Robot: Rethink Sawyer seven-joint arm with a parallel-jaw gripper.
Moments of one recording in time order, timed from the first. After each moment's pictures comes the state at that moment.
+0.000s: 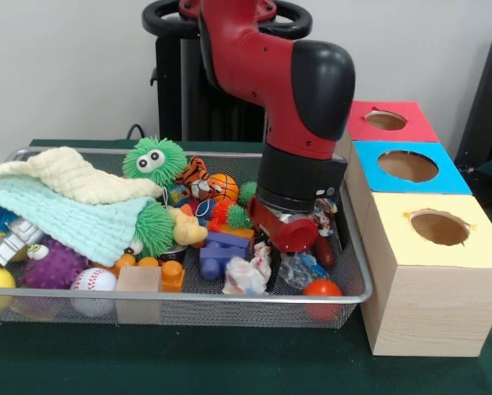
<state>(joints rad) 0.01 -0.33 -0.13 1.77 0.71 -0.16 2.23</state>
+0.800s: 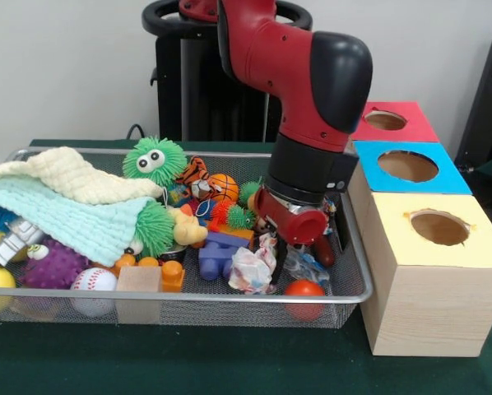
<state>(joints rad) 0.06 -0.33 -0.18 1.77 0.75 -0.16 2.23</state>
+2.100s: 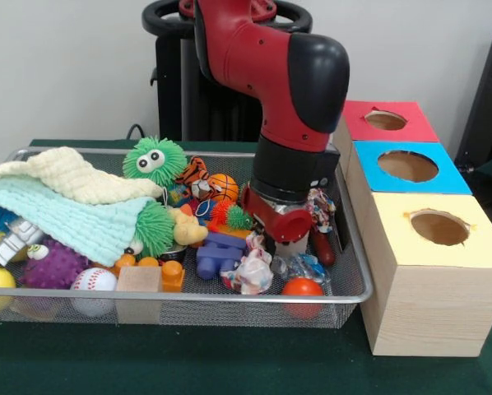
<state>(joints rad) 0.00 -0.34 -0.17 1.77 0.62 -0.07 2.23</state>
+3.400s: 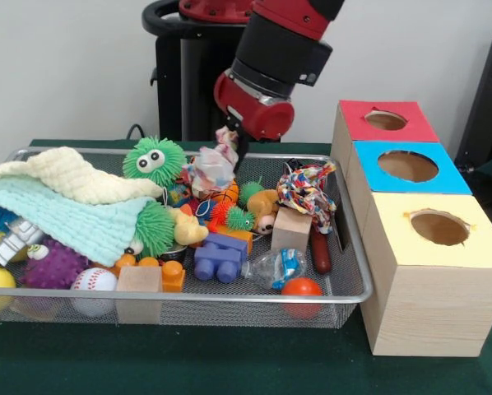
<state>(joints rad) 0.21 -0.46 -0.56 1.76 0.53 0.22 2.23</state>
